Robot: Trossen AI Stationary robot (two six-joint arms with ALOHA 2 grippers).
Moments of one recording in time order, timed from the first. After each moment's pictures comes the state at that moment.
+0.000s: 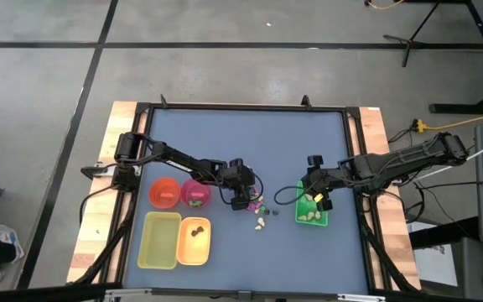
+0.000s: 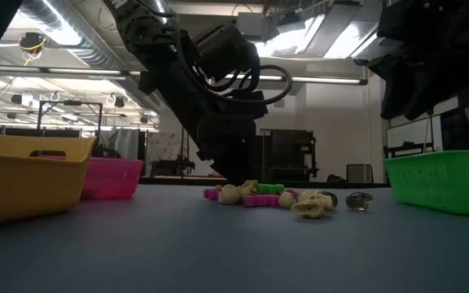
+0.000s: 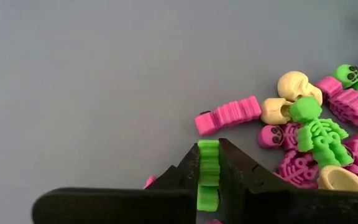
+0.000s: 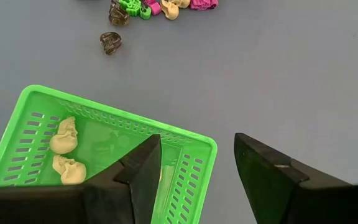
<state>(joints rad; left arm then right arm) -0.01 1.98 1.09 0.01 -0.14 -0.09 0.24 1.08 0.76 -0.75 0.19 -0.06</state>
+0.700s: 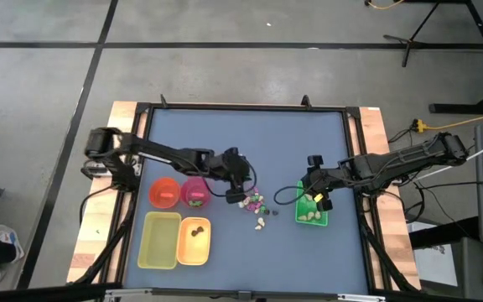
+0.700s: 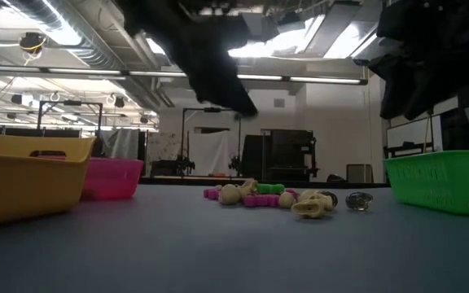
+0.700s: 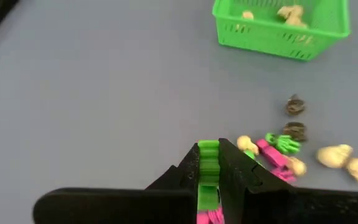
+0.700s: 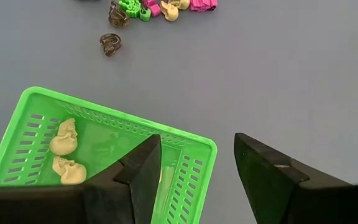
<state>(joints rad) -0.01 1.67 1.09 -0.14 -0.14 -0.13 0.24 1.08 0.76 -0.75 0.19 -0.06</state>
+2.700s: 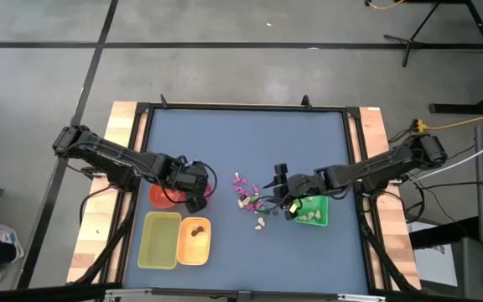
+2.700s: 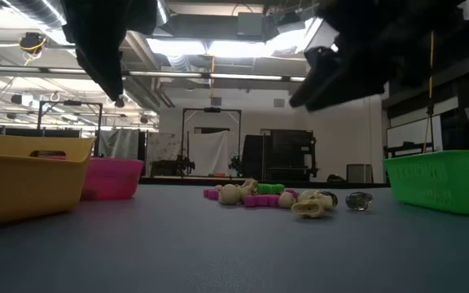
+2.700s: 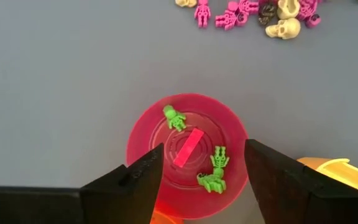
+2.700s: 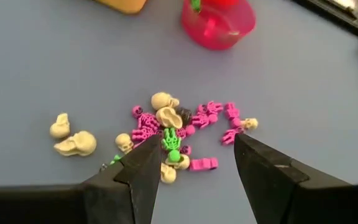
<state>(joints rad) -0.24 1.39 1.09 -0.96 -0.27 -0.71 0.24 1.42 0.76 -0.02 0.18 -0.27</state>
